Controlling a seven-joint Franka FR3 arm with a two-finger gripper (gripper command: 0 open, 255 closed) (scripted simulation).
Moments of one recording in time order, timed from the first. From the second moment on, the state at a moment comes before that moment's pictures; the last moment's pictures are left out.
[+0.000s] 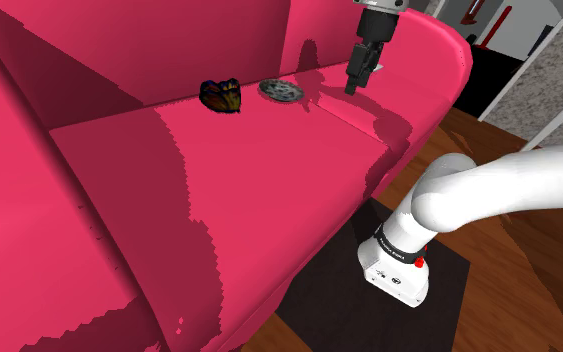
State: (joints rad) arm 0.00 -0.74 -0.03 -2.28 0.03 1.45 -0.12
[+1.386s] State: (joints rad) arm 0.27 -0.34 -0.32 -2.39 0.37 2.28 -0.85
